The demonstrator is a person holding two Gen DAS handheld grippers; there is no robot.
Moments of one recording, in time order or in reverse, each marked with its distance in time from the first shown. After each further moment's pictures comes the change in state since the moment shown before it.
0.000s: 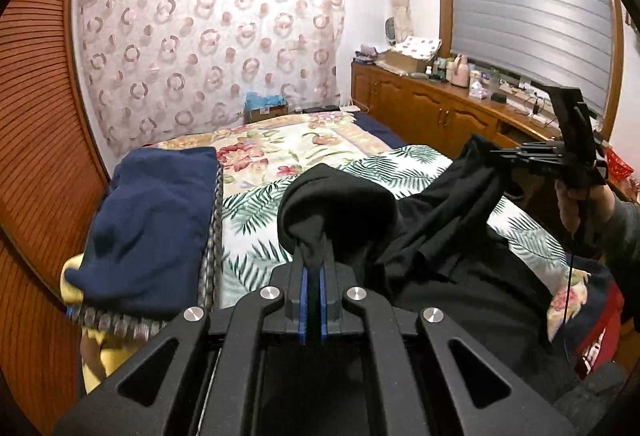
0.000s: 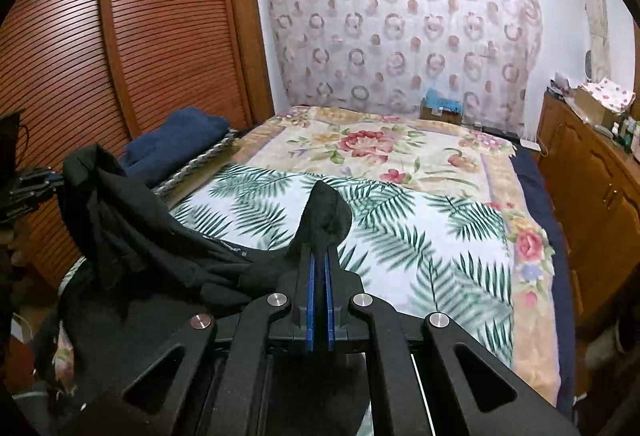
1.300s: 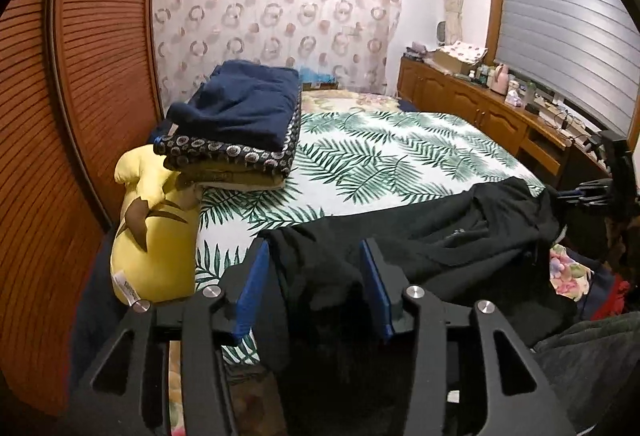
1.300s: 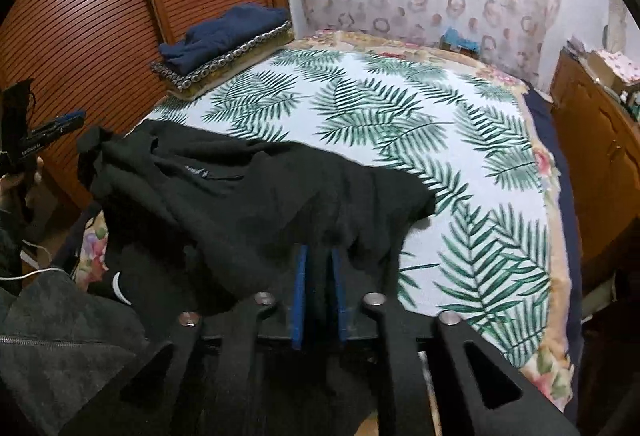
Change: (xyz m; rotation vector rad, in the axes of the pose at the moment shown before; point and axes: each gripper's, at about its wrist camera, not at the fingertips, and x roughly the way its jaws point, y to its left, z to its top) left arm -0.084 0.026 -0.144 -0.171 0.041 0.125; right arm -0.096 0.066 -0.113 -0.035 0.248 0.024
